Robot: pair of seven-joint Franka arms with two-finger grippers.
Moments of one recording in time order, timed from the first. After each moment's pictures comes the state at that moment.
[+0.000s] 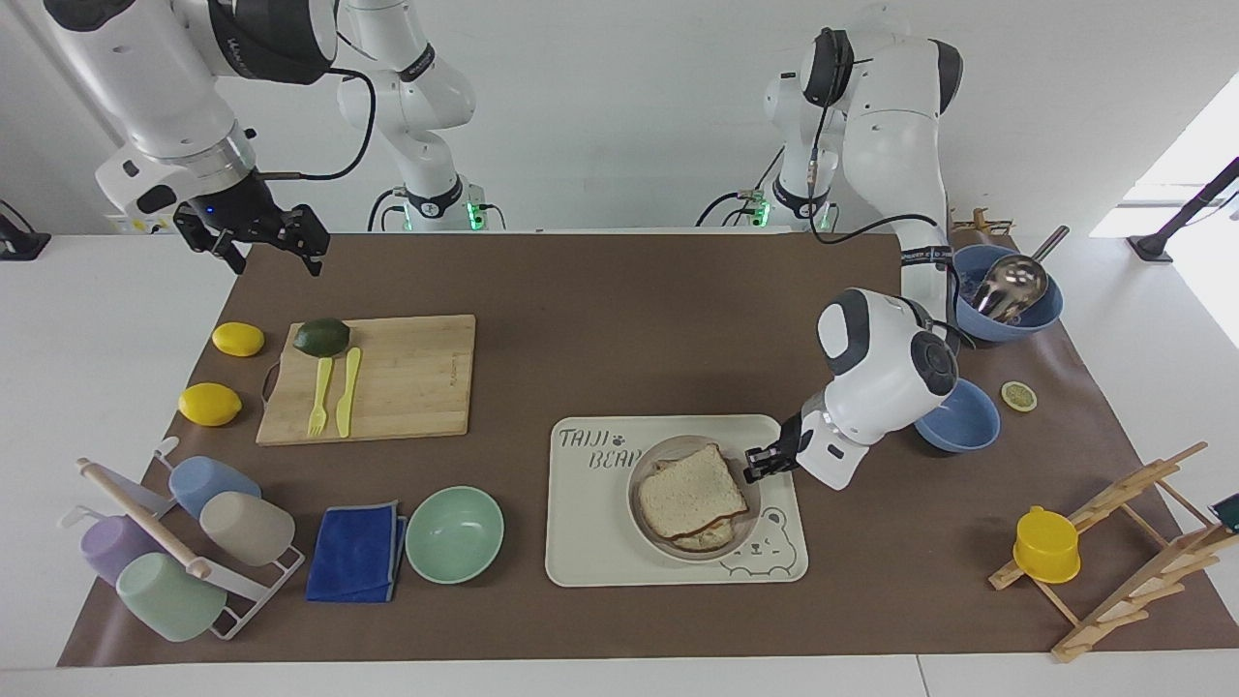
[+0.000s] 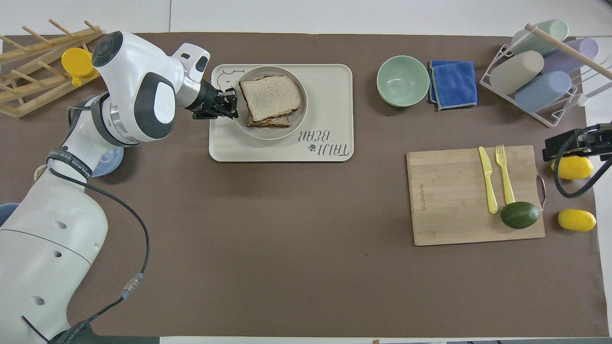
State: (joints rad) left arm -0.27 0.63 -0.03 -1.46 -0.45 2.12 -0.24; right arm 0.05 -0.02 -0.10 -1.63 -0.05 1.55 -0.03
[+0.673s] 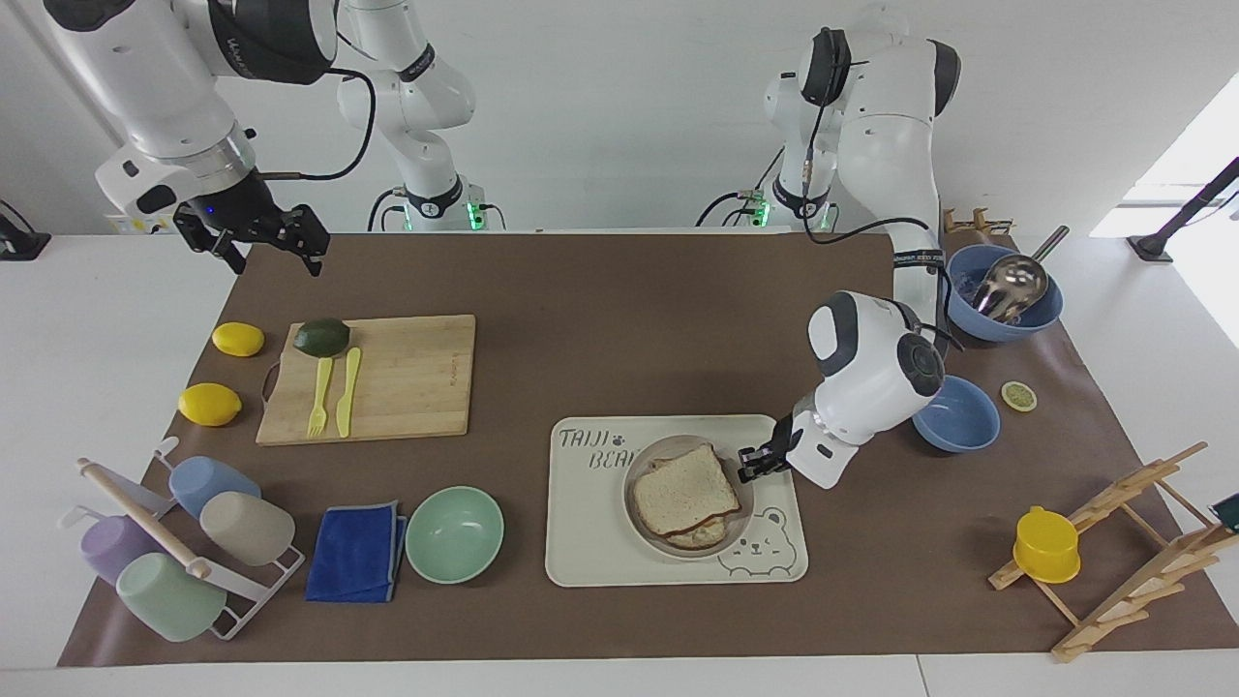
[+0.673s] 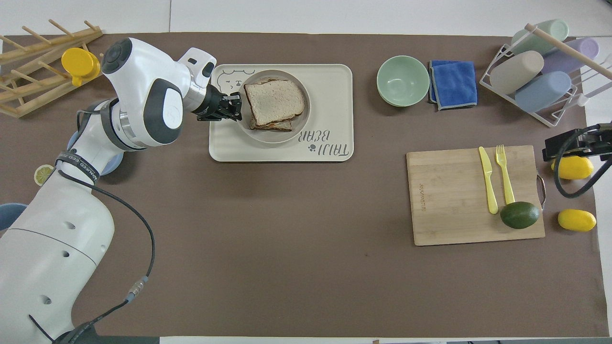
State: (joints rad) left arm -0.28 0.63 -0.03 -1.49 -0.44 2.15 -0.22; right arm 0.05 -0.02 -0.10 -1.63 -0.05 1.55 -0.03
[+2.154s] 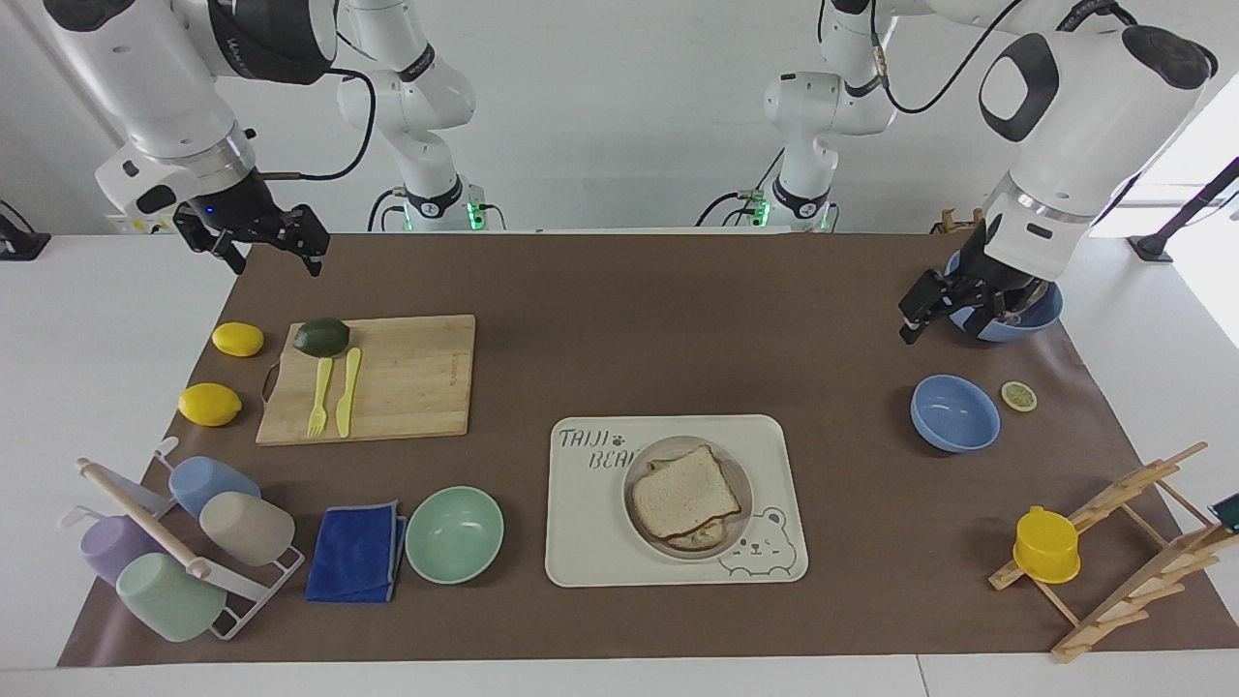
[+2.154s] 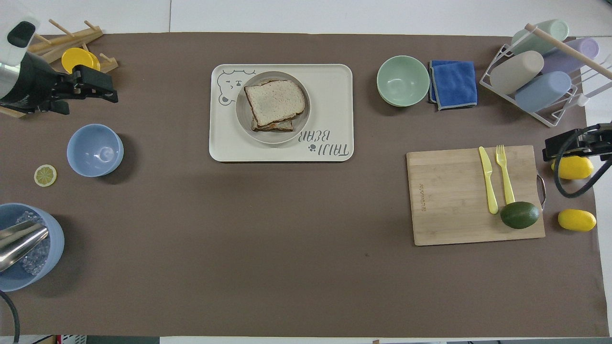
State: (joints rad) left arm -0.21 0.14 0.11 -1.45 -0.09 1.66 -0.21; right arm 0.05 -0.02 -0.10 -1.63 -0.05 1.55 -0.03
